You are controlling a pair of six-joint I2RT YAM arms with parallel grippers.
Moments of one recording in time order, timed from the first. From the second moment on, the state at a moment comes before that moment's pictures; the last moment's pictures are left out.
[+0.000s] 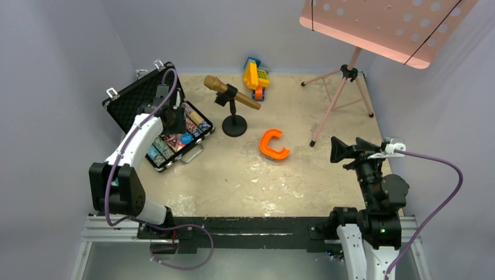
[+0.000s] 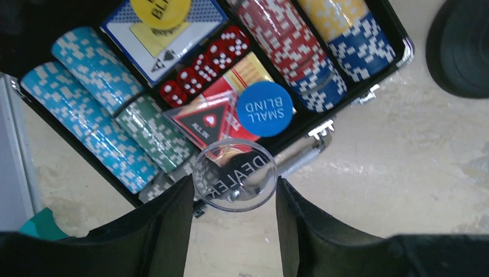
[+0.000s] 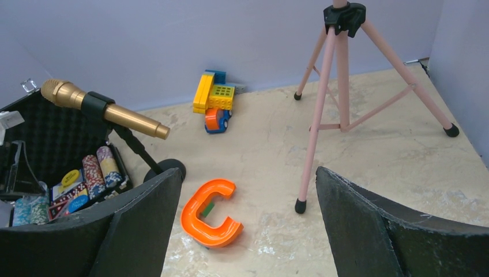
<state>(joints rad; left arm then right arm) -0.15 1.45 1.20 -0.81 -0.17 -0.19 -0.03 0.21 0.71 -0.42 -0.12 0.32</state>
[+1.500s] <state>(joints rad) 0.08 1.94 1.46 -0.75 -0.28 -0.09 -0.03 0.21 0.71 -0.42 -0.12 0.32</state>
